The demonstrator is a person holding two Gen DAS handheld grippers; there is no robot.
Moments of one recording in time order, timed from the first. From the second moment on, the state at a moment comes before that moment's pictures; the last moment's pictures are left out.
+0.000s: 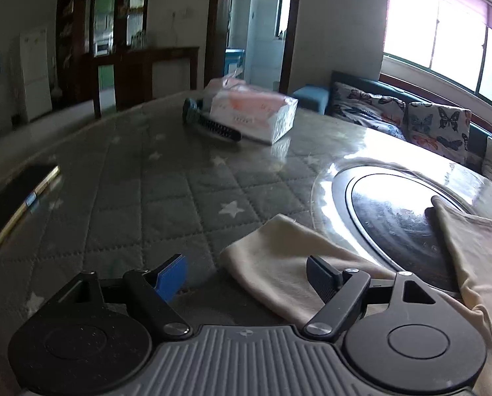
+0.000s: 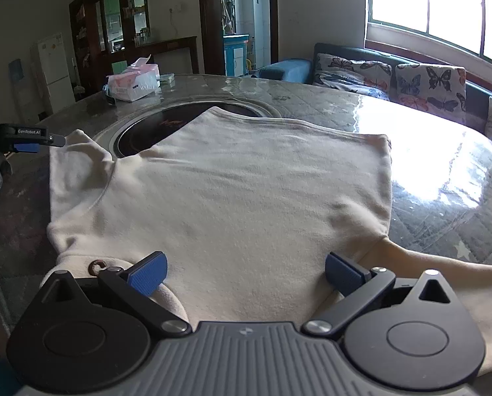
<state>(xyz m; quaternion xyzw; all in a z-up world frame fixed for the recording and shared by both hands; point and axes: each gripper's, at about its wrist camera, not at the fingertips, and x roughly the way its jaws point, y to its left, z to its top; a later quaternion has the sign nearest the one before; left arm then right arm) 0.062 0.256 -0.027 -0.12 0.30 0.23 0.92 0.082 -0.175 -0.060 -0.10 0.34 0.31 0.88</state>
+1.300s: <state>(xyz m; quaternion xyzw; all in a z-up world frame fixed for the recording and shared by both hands) 0.040 0.128 0.094 -0.11 0.17 -0.02 0.98 0.076 -0.196 -0.035 -0.06 0.29 0.30 0.91</state>
